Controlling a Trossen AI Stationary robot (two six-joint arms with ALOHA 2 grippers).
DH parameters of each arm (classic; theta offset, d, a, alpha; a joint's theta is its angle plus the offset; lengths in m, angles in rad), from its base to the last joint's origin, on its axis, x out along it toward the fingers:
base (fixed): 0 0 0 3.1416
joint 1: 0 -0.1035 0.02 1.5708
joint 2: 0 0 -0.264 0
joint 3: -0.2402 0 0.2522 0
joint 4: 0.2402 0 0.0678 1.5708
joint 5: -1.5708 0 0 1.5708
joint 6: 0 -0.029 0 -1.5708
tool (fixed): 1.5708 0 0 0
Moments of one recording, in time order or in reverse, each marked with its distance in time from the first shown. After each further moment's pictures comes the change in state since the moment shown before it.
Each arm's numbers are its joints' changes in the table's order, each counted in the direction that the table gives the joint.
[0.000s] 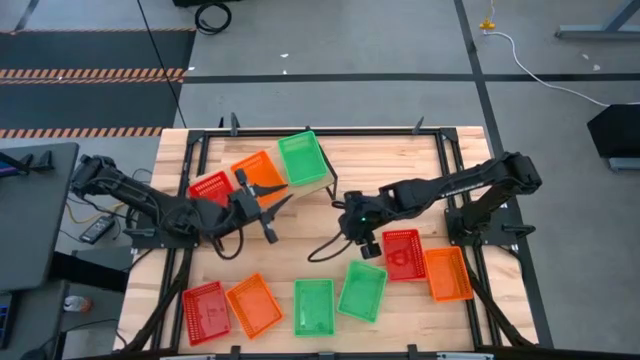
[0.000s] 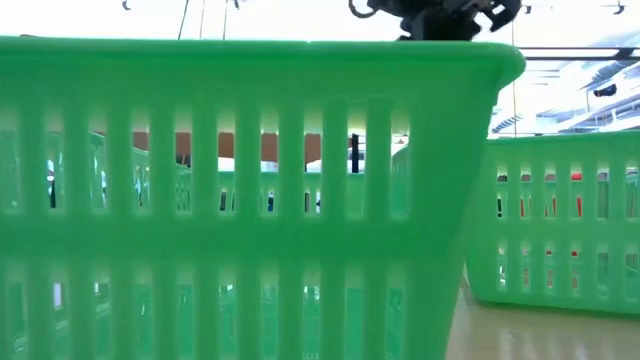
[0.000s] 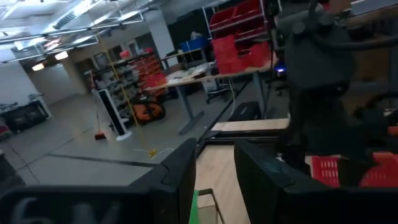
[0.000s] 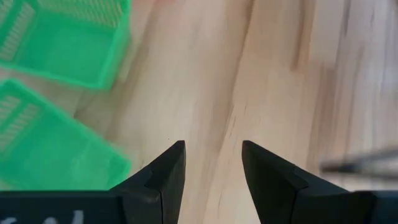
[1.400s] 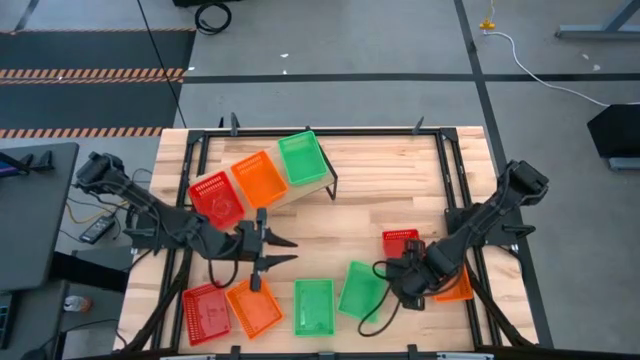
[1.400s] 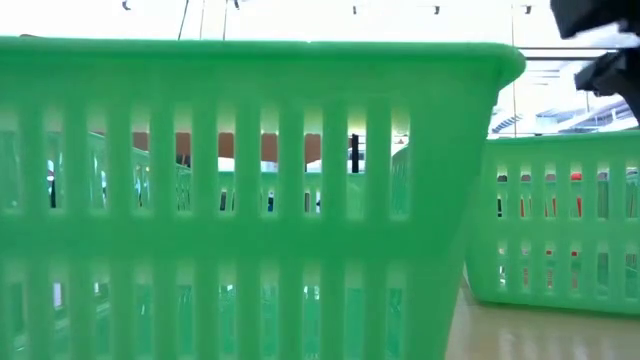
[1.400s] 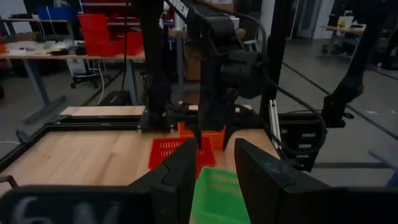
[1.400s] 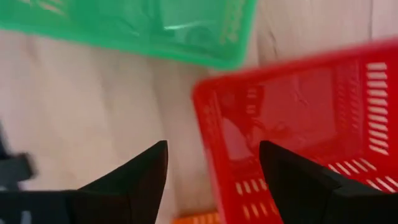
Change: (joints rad) left arm 0.158 0.069 0.000 0.058 -0.362 0.373; right arm -0.537 0.006 0.158 0.317 -0.086 -0.959
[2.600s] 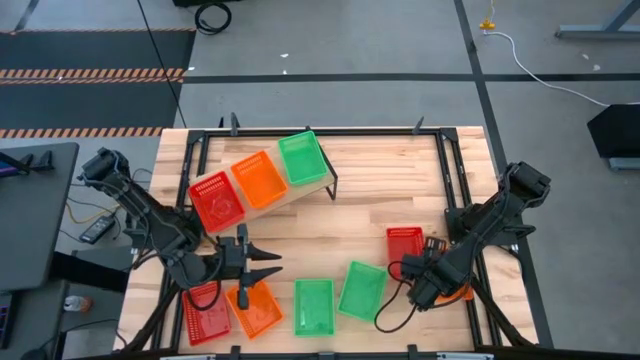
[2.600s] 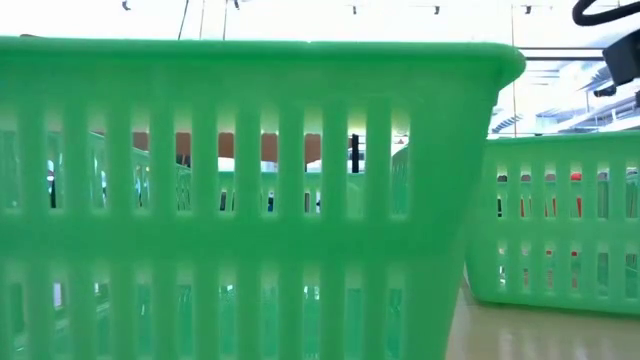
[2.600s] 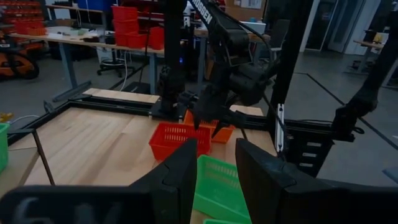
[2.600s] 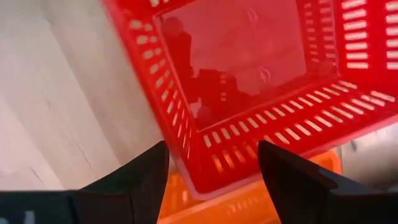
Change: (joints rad) left arm 0.232 0.011 0.000 0.039 0.351 0.161; right arm -0.108 0.000 0.107 0.107 -0.013 -0.281
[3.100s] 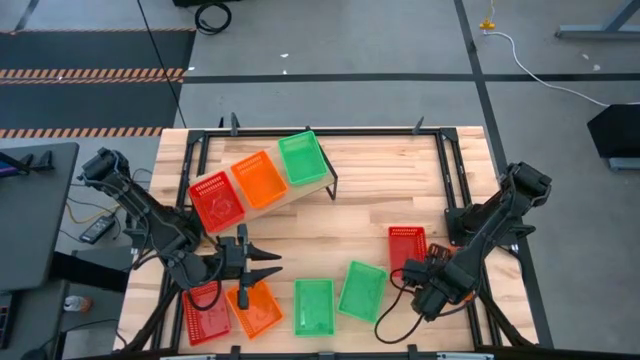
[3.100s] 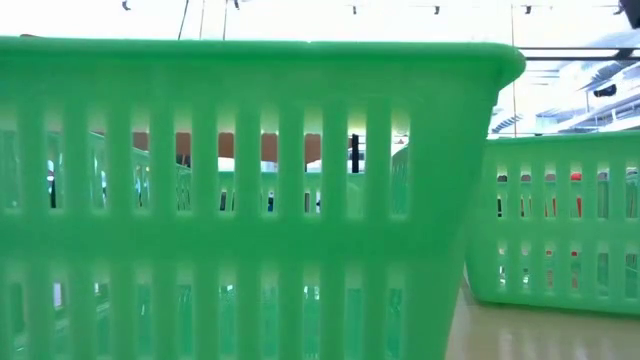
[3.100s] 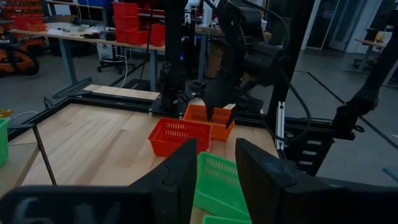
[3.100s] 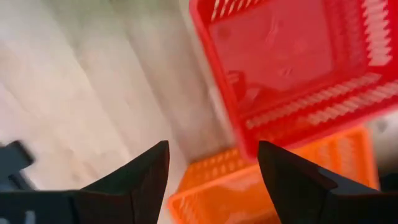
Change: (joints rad) left arm 0.000 0.000 0.000 0.018 0.000 0.021; right arm -0.046 -0.002 -0.144 0.060 0.009 -0.101
